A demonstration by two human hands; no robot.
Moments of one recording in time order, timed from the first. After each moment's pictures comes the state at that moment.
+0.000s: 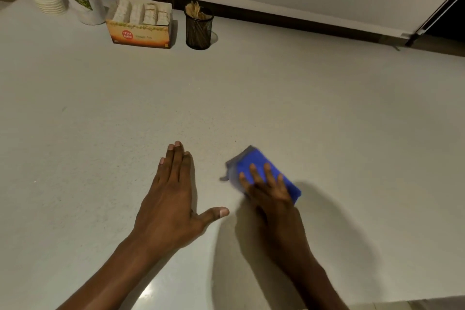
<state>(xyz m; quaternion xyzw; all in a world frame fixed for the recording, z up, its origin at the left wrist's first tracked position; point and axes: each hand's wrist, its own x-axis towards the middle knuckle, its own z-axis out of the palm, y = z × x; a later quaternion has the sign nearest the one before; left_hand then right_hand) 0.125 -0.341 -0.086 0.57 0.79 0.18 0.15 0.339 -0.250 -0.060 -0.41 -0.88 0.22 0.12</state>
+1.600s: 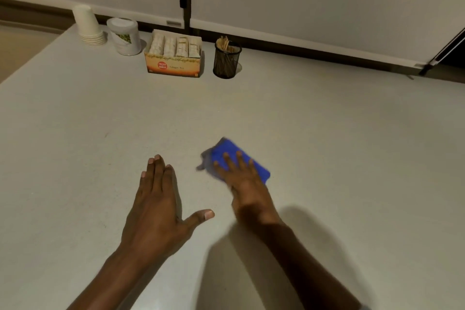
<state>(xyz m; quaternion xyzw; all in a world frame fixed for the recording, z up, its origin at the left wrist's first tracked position) 0.035 -0.362 -0.076 0.49 0.84 0.18 0.15 0.191 -0.208 -0.092 -0.31 -0.92 0.21 0.12</state>
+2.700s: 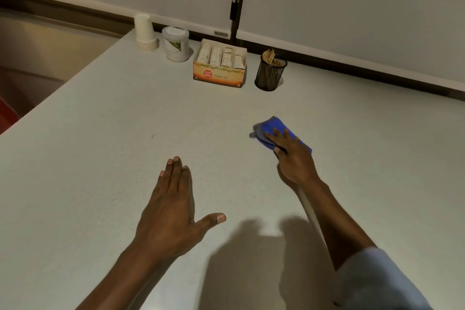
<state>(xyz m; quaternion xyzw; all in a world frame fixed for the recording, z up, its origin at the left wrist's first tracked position) -0.011 -0.381 -0.081 0.47 0.86 0.15 0.15 0.138 -0.110 -0.057 -0.35 -0.88 0.26 0.19</state>
